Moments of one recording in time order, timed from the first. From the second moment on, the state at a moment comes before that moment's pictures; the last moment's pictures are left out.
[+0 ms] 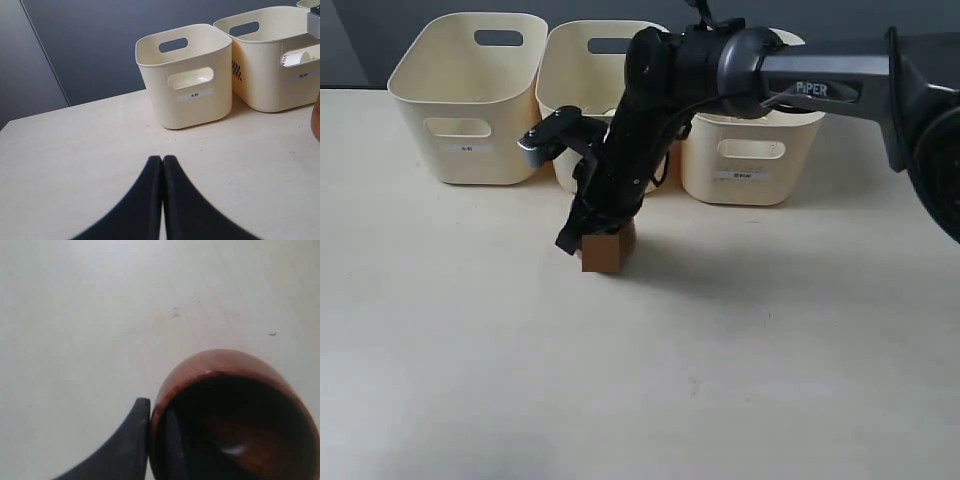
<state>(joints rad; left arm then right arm) -0.10 0.00 0.00 0.07 0.23 0.12 0.64 2.21 -1.71 0.40 0.93 -0.69</state>
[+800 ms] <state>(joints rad) -0.10 0.00 0.00 0.07 0.23 0.12 0.84 2.04 -1.82 0.42 0.53 -0.79</state>
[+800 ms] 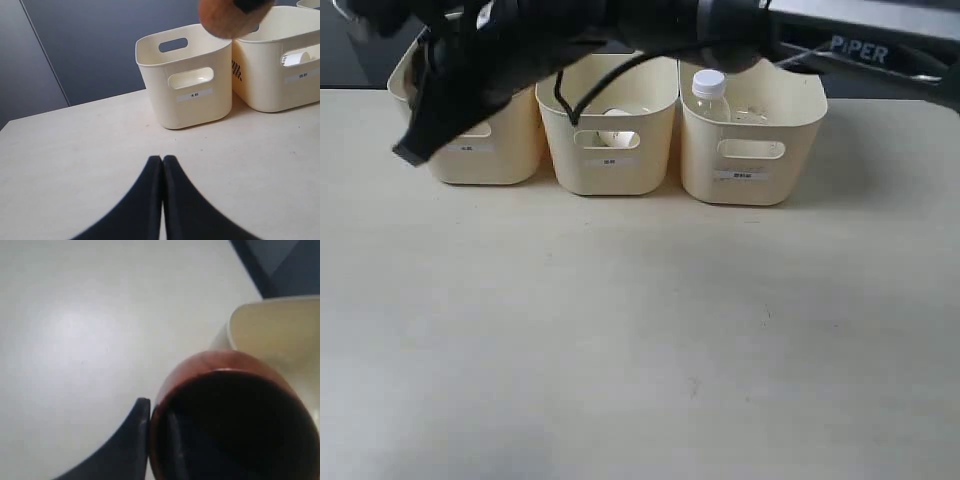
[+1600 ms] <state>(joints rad) -0.10 0.00 0.00 0.07 0.23 0.12 0.74 2.55 -2.64 0.17 0.59 -0.34</state>
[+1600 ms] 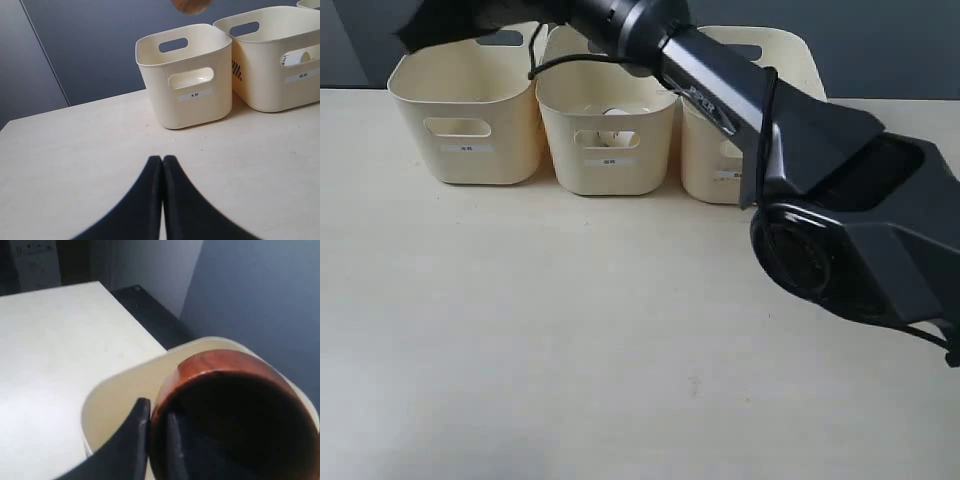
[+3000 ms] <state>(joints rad) -0.10 0.00 0.00 0.07 0.23 0.12 0.71 2.63 -2.66 0.19 0.72 -0.36</state>
